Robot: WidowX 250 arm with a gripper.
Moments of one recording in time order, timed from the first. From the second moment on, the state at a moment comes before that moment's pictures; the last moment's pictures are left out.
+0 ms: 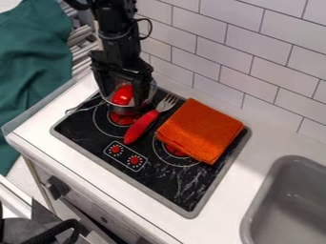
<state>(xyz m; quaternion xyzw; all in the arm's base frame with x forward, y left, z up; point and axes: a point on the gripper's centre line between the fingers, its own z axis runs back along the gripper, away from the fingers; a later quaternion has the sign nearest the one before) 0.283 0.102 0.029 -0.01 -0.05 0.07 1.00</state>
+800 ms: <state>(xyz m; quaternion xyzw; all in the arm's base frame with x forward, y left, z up) 0.243 0.092 -0.017 -0.02 0.01 0.09 1.00</state>
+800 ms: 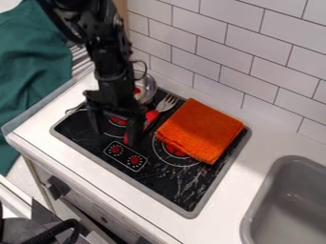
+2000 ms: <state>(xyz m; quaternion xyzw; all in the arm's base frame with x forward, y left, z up) 0.287 0.081 -0.050 -0.02 0.01 0.10 0.99</state>
